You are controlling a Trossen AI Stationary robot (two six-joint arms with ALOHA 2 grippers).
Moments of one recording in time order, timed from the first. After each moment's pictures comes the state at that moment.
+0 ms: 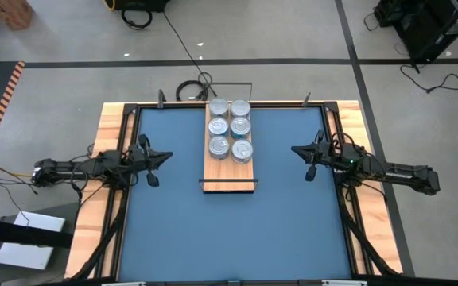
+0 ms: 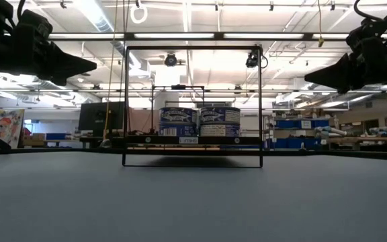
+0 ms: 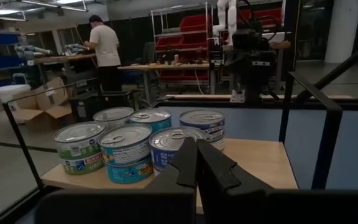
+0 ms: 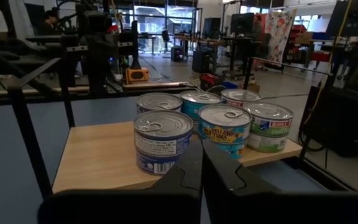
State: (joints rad) left arm -0.03 0.01 0.01 0.06 -0.33 0.08; right arm -0.21 0.09 0.01 0.05 0.14 -0.02
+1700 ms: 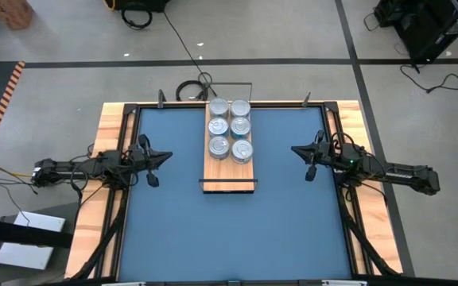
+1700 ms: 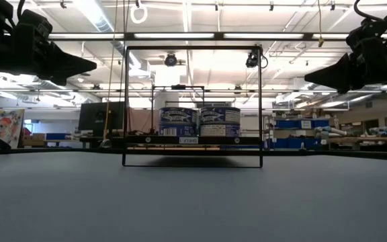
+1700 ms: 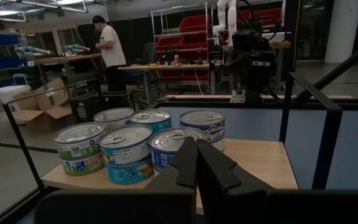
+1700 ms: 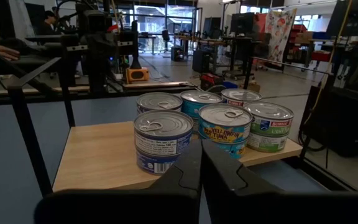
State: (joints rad) left arm -0.03 0.01 0.01 0.06 -0.33 0.08; right arm -0.21 0.09 0.01 0.05 0.14 -0.02
